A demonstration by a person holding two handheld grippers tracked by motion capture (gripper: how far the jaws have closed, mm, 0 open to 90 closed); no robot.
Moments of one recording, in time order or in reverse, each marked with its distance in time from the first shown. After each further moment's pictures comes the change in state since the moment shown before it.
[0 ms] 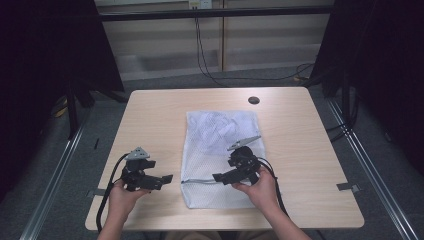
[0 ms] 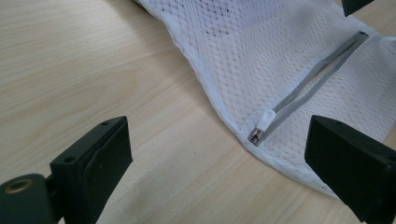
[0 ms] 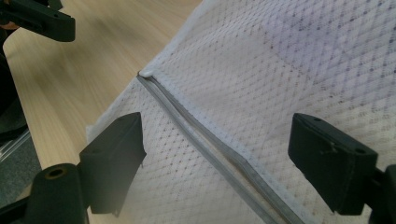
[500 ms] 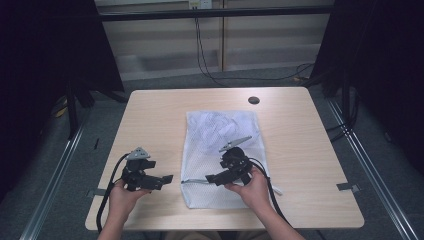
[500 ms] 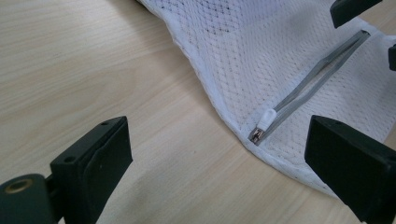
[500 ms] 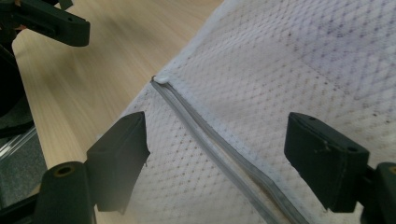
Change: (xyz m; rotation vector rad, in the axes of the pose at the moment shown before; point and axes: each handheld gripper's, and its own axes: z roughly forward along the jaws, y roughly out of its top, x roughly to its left) left arm 0.000 0.000 0.002 0.008 -0.004 -0.002; right arm 0.010 0.007 0.016 0.018 0.024 -0.021
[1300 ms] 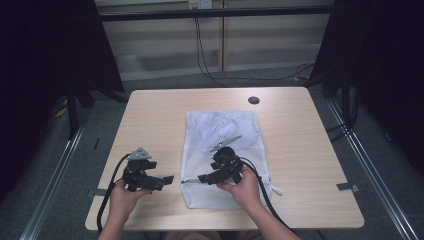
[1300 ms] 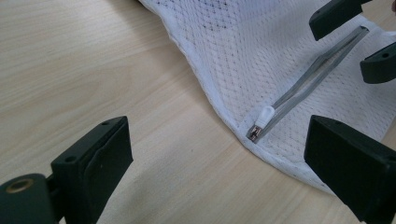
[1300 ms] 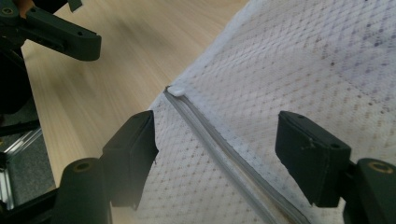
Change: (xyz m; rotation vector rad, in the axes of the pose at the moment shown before) left arm -0.001 0.000 0.002 0.008 -0.004 0.006; right arm 0.007 0.010 0.020 0.018 0.045 -0.001
